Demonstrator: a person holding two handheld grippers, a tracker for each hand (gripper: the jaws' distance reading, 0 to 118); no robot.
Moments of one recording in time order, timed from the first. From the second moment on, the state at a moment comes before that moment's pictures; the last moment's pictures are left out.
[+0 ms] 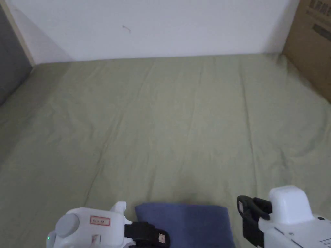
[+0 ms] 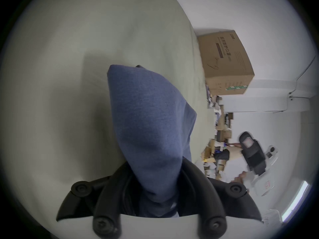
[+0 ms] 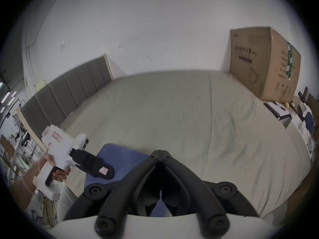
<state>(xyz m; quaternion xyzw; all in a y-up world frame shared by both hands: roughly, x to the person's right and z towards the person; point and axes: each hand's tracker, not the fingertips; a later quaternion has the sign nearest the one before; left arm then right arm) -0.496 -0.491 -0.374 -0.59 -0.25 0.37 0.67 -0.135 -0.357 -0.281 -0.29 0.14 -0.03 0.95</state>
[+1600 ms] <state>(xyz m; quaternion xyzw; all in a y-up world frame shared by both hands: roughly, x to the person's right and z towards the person) -0.560 -0.296 -0.268 -0.32 0.16 -0.02 0.93 -0.157 -0.309 -0.281 -0.28 0.19 -0.03 0.94</state>
